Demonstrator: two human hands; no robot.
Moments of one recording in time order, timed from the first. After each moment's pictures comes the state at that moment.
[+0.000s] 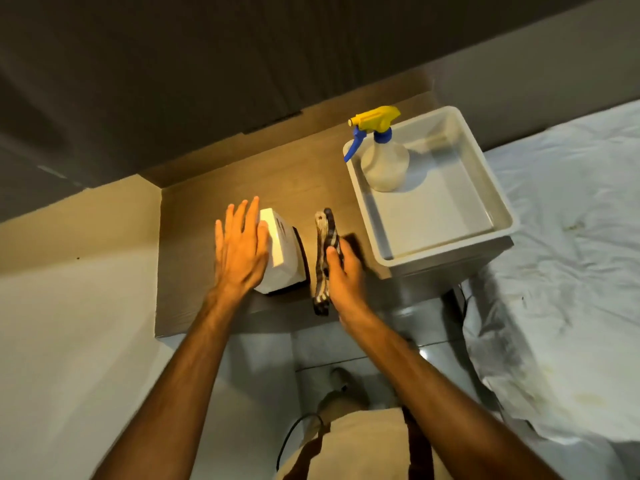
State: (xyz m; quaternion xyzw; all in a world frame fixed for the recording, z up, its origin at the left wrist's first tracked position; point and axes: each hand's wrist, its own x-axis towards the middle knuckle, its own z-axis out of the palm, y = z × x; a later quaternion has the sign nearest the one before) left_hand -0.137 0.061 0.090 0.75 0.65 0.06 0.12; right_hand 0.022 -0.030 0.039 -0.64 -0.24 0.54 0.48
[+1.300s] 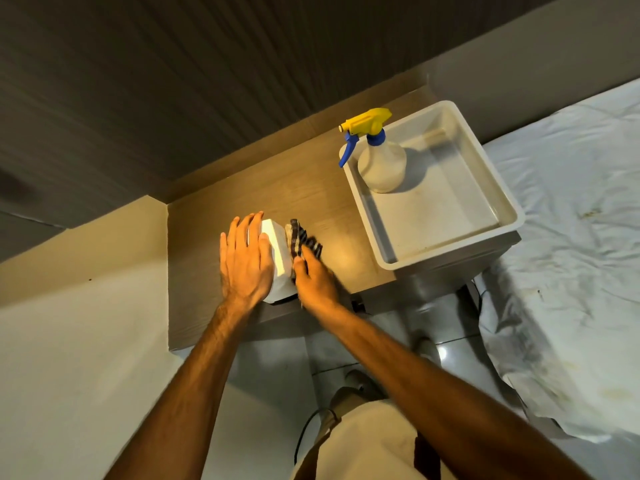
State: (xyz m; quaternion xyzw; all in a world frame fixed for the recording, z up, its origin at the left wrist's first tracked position) left_hand -0.133 0.059 0.080 0.74 0.66 0.09 0.10; right_hand -0.018 0.001 0.038 -0.64 -0.34 0.58 0.37
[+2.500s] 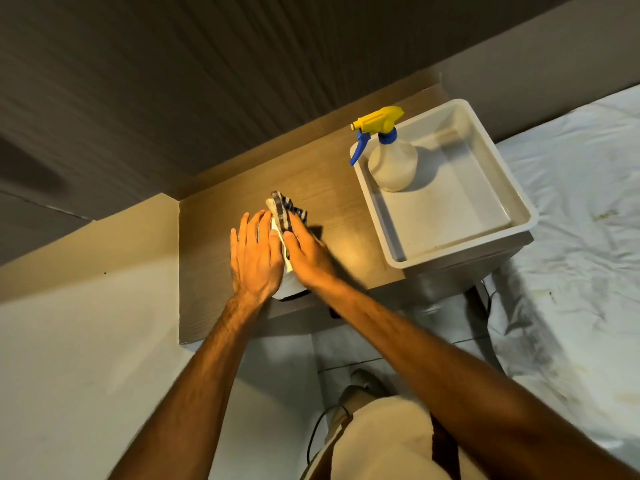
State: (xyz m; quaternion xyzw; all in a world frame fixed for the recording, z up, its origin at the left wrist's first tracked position) left_hand -0.133 0.059 0.082 0.74 0.65 0.08 0.10; right_hand -0.023 0.037 0.055 -0.57 -0.40 0.56 0.44
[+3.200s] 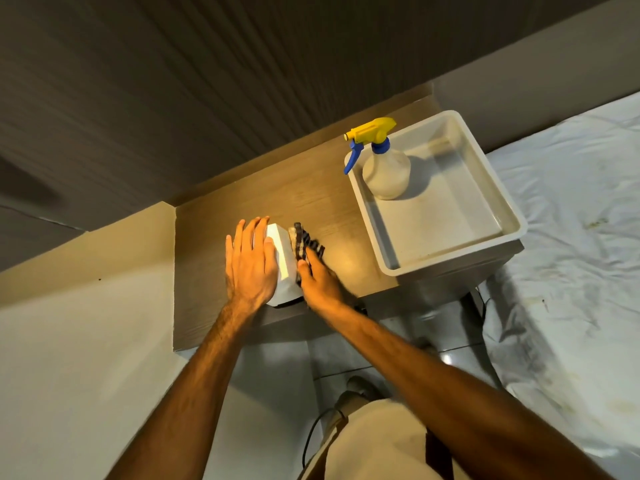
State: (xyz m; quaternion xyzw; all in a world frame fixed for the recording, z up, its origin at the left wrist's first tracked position) left_hand -0.135 0.062 0.075 0.75 0.65 0.08 0.09; right_hand -0.015 0.004 0.030 -0.63 -0.37 0.58 0.36
